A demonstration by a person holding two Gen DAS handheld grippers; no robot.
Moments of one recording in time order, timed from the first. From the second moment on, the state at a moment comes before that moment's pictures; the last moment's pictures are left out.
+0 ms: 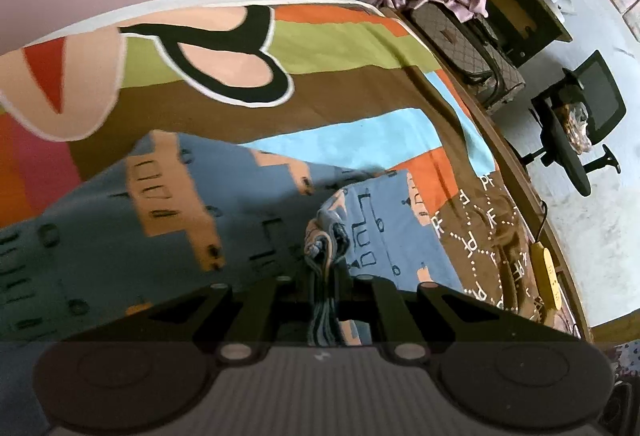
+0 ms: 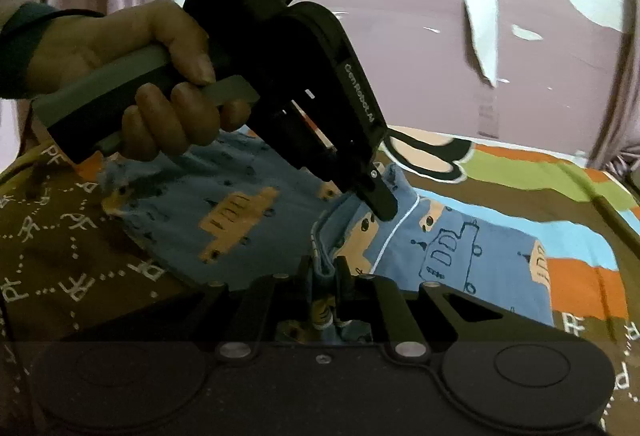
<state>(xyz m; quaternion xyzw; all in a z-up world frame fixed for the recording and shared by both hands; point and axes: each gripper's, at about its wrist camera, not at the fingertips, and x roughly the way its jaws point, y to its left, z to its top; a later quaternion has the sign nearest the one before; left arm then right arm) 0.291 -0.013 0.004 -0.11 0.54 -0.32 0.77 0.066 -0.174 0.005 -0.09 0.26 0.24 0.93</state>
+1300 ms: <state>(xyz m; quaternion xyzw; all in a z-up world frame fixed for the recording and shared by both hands) 0.167 0.046 0.001 -0.11 0.44 -0.26 0.85 0.142 -0.187 0.060 -0.26 0.30 0.36 0.85</state>
